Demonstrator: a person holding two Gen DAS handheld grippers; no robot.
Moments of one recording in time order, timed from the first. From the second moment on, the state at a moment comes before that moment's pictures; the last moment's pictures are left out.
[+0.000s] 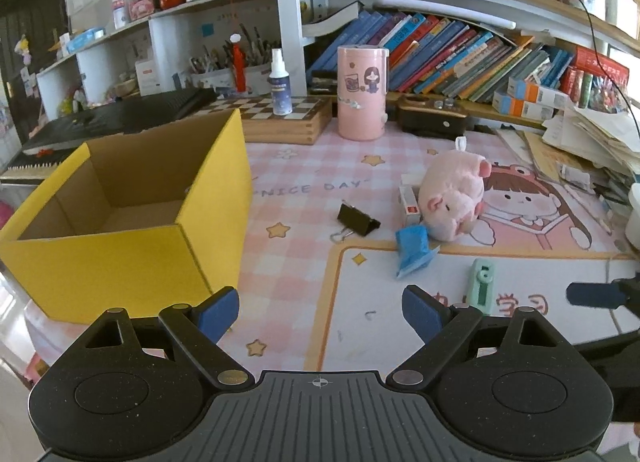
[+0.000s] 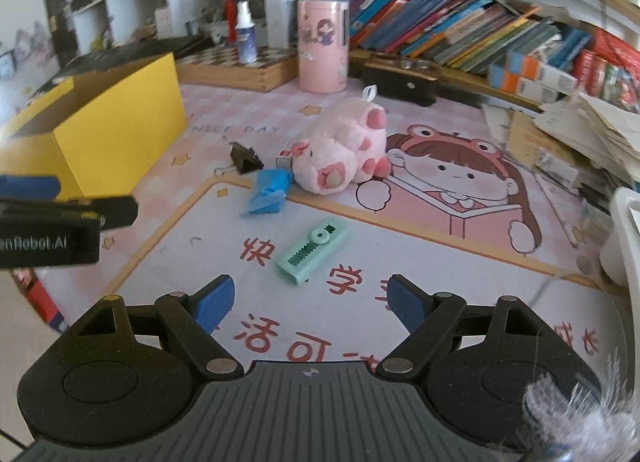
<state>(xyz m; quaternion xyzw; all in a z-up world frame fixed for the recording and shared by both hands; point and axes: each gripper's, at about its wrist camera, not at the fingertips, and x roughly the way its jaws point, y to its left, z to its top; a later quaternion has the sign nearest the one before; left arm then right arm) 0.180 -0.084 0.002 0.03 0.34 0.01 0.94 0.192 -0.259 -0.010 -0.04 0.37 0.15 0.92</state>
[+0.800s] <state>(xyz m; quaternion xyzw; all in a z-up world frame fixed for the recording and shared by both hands) 0.219 -0.106 -0.009 0.02 0.36 0.07 0.93 0.265 -0.272 -0.038 -0.15 0.36 0.31 0.87</state>
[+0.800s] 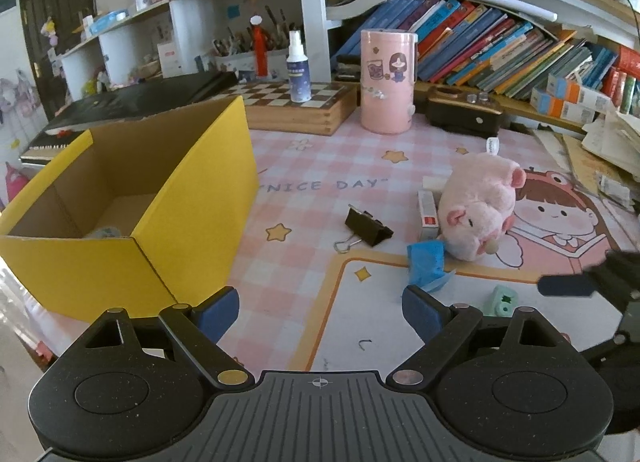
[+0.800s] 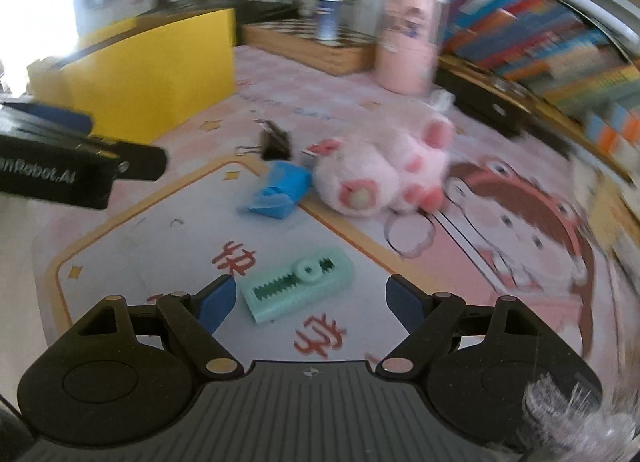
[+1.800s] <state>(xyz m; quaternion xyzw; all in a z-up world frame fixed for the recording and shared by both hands) 0.299 -0.146 -0.055 -0.02 0.44 0.01 0.90 0.262 -0.316 -0.014 -0.11 0.36 0.28 0.88</state>
